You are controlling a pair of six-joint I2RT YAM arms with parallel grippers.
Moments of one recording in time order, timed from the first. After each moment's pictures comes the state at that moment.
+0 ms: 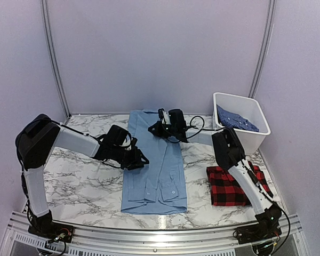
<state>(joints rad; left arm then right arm) -0.65 1.96 1.08 0.08 0.45 -0.85 0.54 2.80 2.28 0.14 -0.47 0.64</state>
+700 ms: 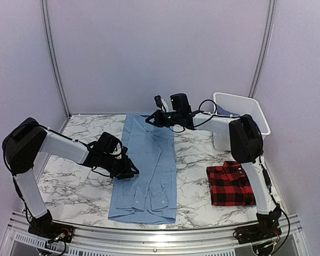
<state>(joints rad) -0.65 1.82 0.88 0.04 0.43 -0.87 0.58 2.44 2.02 0.00 -0.56 0.50</state>
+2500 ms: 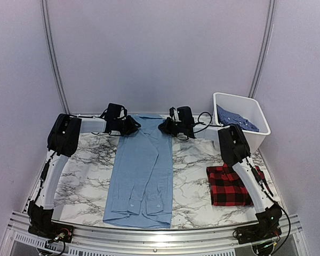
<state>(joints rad) -0.37 2.56 1.95 0.01 0.41 -0.83 0.46 2.76 2.24 0.08 -0.44 0.75</state>
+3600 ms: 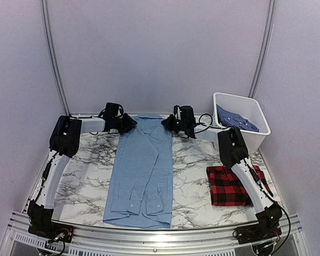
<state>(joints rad) -0.32 2.64 2.07 0.01 0.38 -0.95 0.43 2.85 2.36 0.13 -0.35 0.81</state>
